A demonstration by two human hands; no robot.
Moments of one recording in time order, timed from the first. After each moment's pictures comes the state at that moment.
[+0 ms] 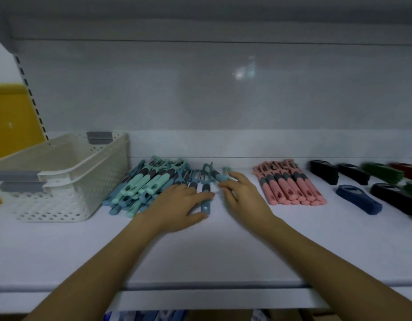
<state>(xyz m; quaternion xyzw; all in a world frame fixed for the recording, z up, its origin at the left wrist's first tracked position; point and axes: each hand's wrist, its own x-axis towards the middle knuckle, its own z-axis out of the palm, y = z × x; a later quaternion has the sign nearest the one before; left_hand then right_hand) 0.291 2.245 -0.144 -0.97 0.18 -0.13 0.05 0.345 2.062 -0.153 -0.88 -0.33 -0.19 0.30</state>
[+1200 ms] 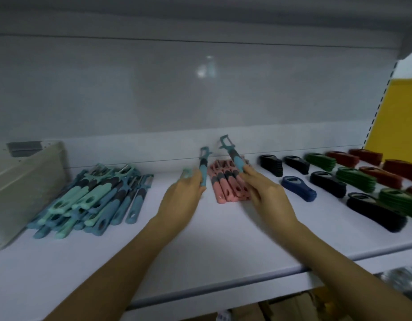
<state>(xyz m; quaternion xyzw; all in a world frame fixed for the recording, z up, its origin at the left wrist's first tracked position) 0.334 2.122 -0.138 -0.96 0.11 -0.24 -0.09 0.348 1.926 -0.154 -0.87 -0.23 -0.31 0.31</state>
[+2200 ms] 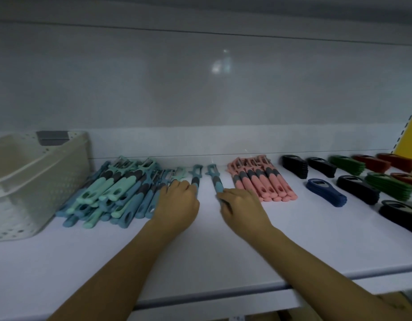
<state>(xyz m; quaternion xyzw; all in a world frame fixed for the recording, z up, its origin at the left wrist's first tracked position) 0.324 2.173 -0.153 -0.99 0.01 -0.17 -0.01 0.360 2.016 -0.183 -0.91 -0.27 -0.24 0.20</state>
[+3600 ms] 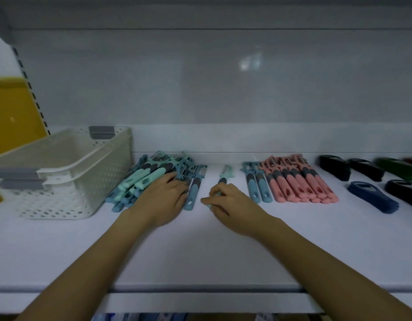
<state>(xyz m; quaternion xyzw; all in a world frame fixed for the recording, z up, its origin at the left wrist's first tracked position) 0.296 2.280 -0.147 -0.98 0.10 -0.13 0.07 0.344 2.076 -0.167 -0.85 -0.47 -0.13 0.18</state>
